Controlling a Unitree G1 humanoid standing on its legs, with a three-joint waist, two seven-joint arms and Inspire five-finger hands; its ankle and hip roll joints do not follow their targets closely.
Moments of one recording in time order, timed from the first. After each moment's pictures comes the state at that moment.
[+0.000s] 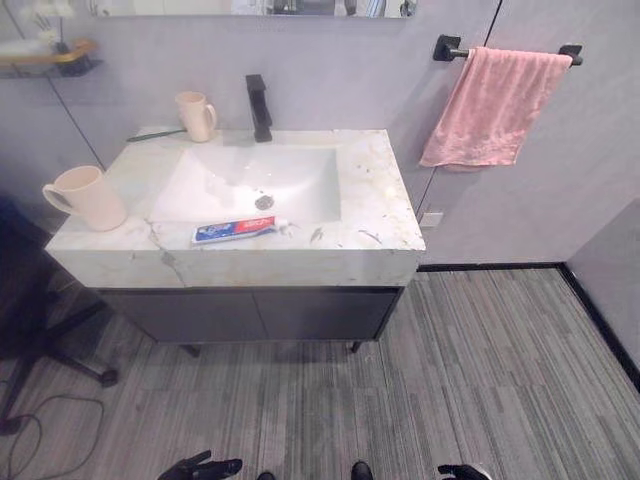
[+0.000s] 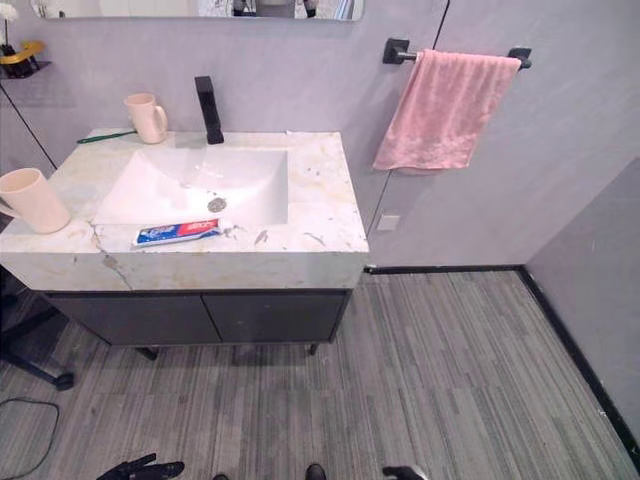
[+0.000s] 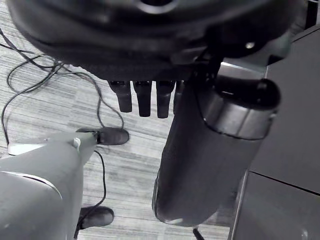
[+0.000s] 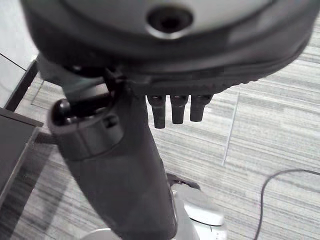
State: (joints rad) left arm 0.04 0.32 -0.04 1.07 -0.43 0.09 -0.06; right arm 0.05 -0.29 0.27 1.04 -0.03 0.11 -0.05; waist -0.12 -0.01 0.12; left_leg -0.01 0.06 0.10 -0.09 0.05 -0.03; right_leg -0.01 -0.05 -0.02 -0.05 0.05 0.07
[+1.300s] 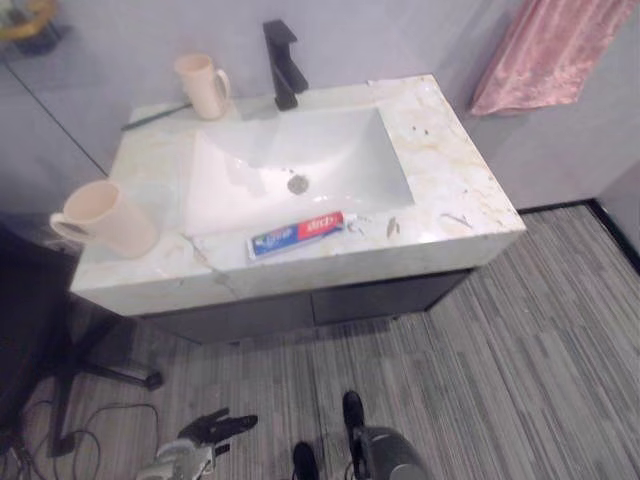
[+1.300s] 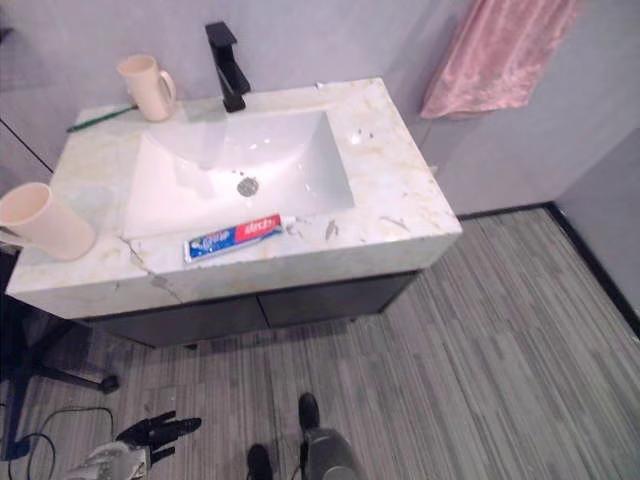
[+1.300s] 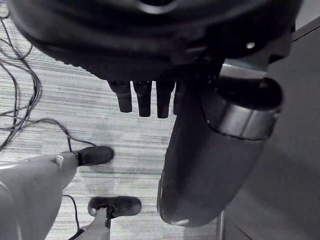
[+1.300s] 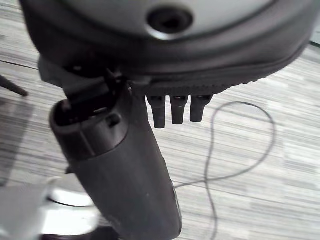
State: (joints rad) left arm -0.08 0.29 -0.06 1.07 -0.42 0.11 -0.06; right arm 0.08 -0.31 0.19 1.15 -0.11 0.03 -0.03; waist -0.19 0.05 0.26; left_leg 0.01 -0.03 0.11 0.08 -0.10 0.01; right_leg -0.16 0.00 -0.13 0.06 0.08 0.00
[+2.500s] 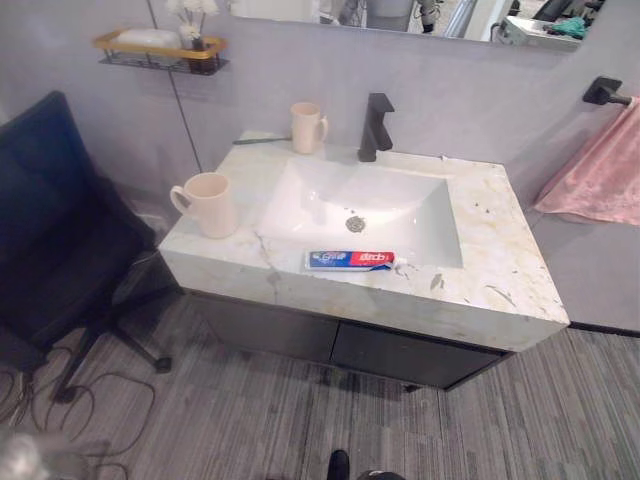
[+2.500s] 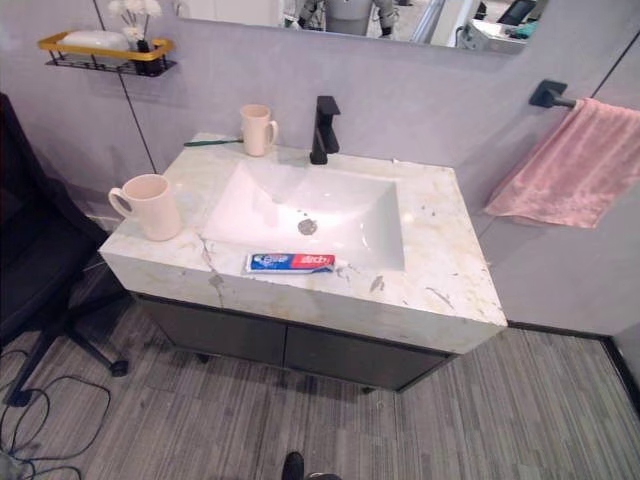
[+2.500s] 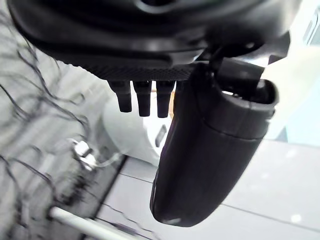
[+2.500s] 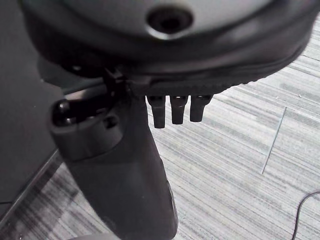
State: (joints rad) left arm -0.08 0.59 0.56 0.66 -0.95 -0.61 1.10; right arm 0.08 -0.31 0.21 1.12 -0.10 -0.01 -0.07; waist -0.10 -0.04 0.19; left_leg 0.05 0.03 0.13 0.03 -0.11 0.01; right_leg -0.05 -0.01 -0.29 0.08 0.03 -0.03
